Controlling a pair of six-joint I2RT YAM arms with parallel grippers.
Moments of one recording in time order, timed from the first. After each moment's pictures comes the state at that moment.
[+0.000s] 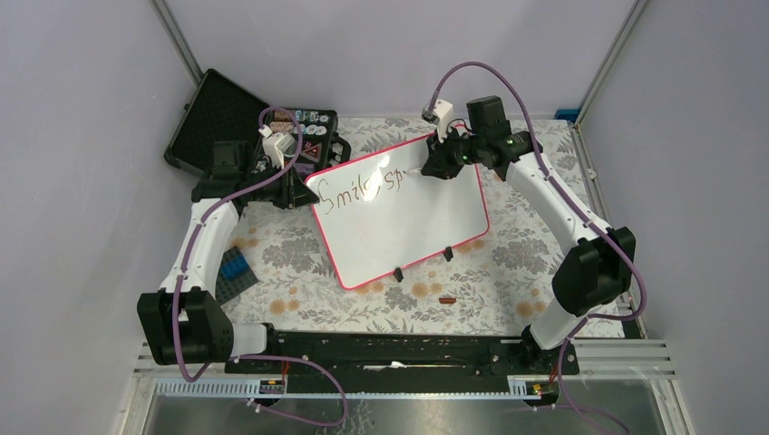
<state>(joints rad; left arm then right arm) 0.04 1.31 1.14 -0.64 0.85 0.08 0.39 1.66 1.58 -0.63 -0.59 -0.30</state>
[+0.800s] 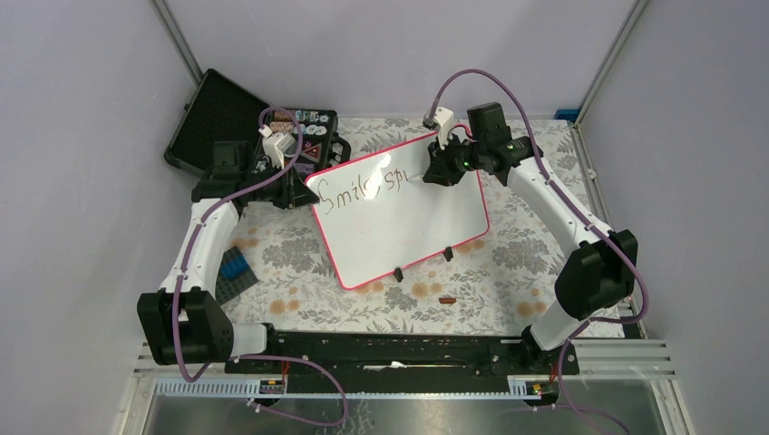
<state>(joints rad) 0.04 1.31 1.14 -0.64 0.84 0.08 0.39 1.63 1.51 -0.63 -0.59 -0.31</state>
